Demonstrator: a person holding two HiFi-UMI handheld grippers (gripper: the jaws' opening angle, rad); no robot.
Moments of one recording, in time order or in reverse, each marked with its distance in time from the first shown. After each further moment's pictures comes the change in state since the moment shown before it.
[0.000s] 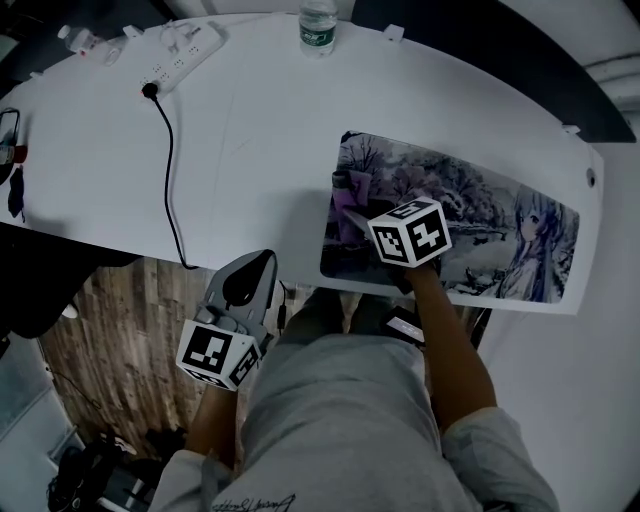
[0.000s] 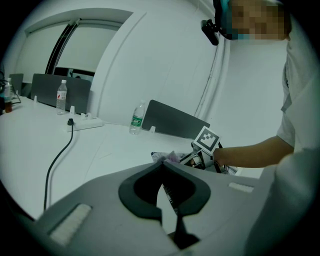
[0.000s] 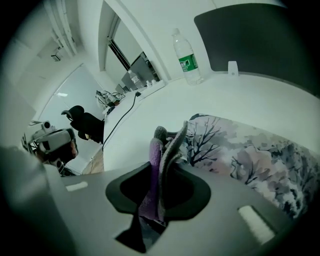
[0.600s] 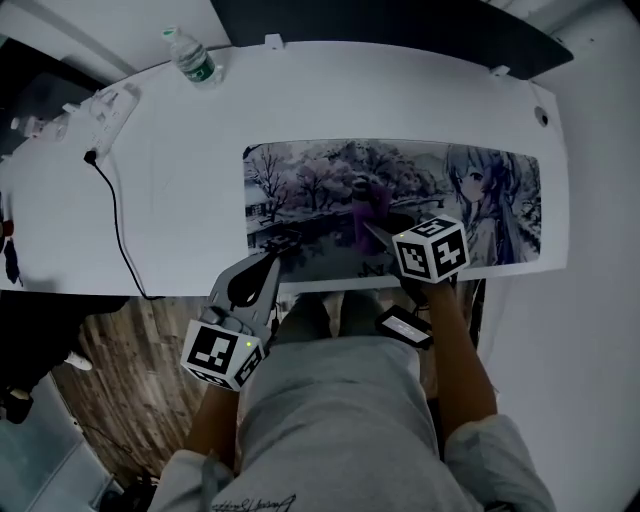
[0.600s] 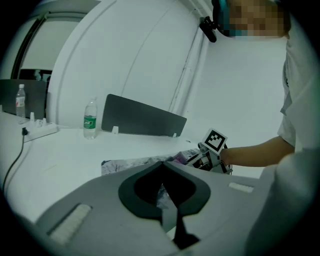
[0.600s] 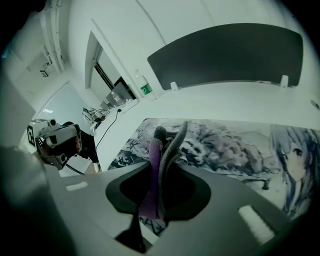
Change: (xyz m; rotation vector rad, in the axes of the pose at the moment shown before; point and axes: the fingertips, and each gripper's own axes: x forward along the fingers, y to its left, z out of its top) left arm 0.080 -0.145 0.013 0.129 0.044 -0.192; right arm -0.153 -0.106 -0.092 0.169 -0.151 -0.118
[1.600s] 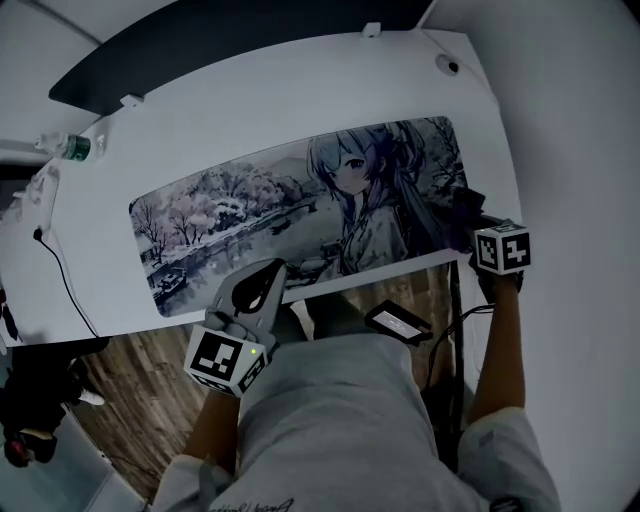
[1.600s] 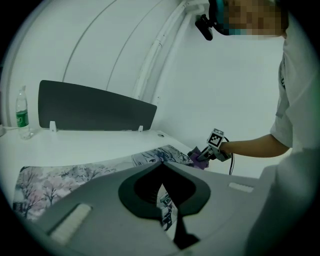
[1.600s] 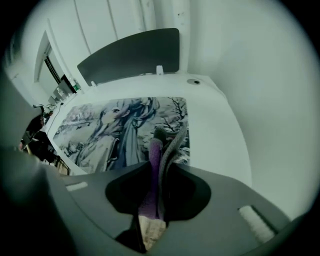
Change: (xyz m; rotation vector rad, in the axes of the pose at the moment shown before) left arm 0.183 -0.223 0.003 0.104 0.093 -0.184; right arm -0.291 -0.364 -0.183 0.212 0.095 -0.499
